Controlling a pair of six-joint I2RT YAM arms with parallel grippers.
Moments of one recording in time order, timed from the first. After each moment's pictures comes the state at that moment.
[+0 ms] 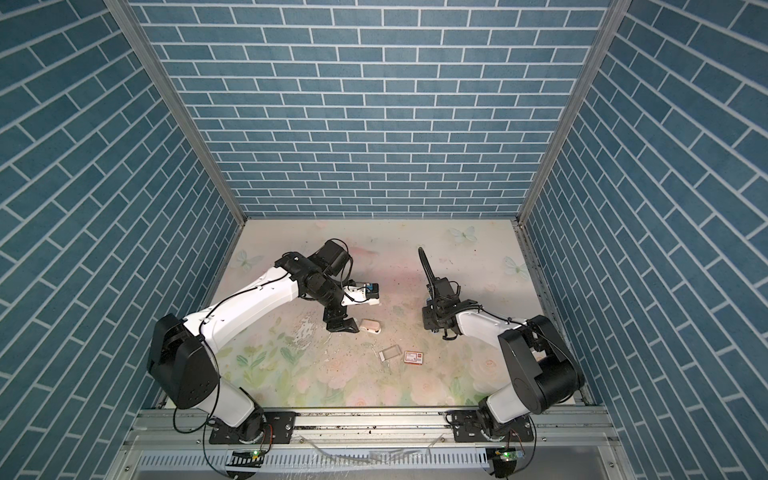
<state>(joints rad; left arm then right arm) -0.65 1.59 1.37 -1.05 0.42 0.83 0.50 1.51 0.69 -0.24 0.01 0.28</state>
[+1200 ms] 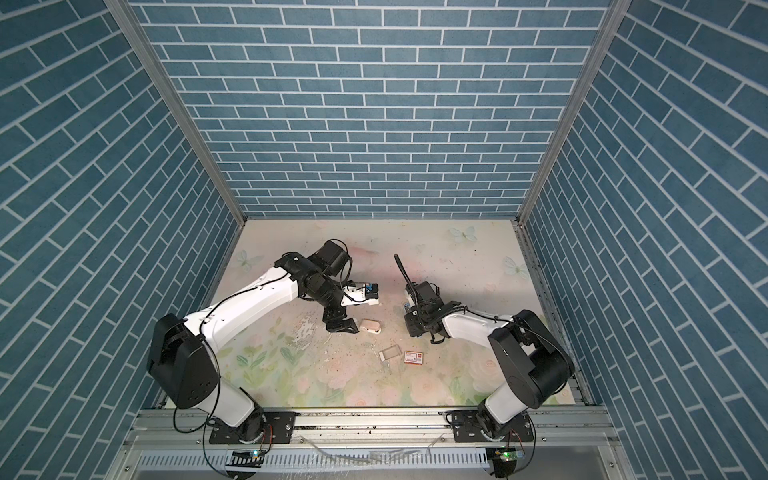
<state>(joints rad) -0.64 1.59 1.36 -1.05 0.43 0.83 0.66 1.56 0.72 -0.23 -0.03 0.21</state>
